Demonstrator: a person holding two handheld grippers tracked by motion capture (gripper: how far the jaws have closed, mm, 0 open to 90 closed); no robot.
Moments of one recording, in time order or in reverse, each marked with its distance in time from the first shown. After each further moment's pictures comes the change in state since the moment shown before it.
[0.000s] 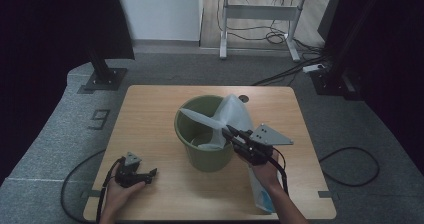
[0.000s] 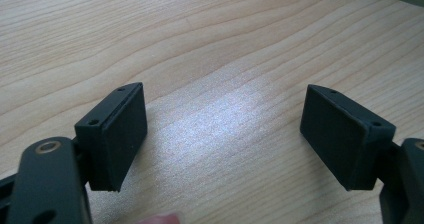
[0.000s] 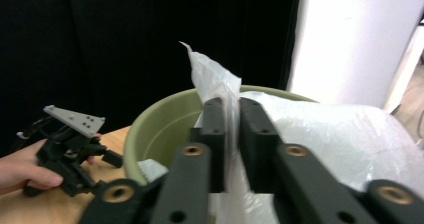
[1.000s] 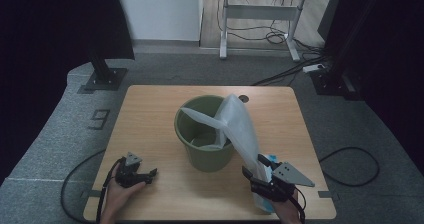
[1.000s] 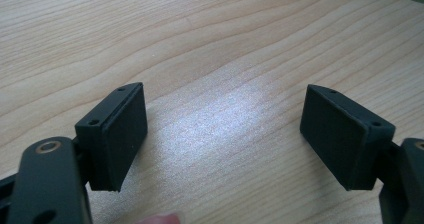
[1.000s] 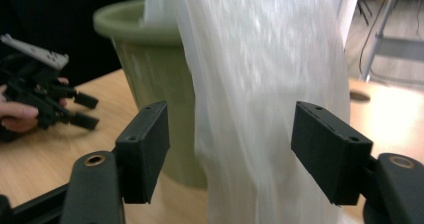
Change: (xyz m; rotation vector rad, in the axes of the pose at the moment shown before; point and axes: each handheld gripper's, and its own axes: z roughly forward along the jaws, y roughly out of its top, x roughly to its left) left arm -0.002 0.000 0.000 0.004 0.012 0.007; right arm 0.014 -0.086 -0.074 0.116 -0.191 0.106
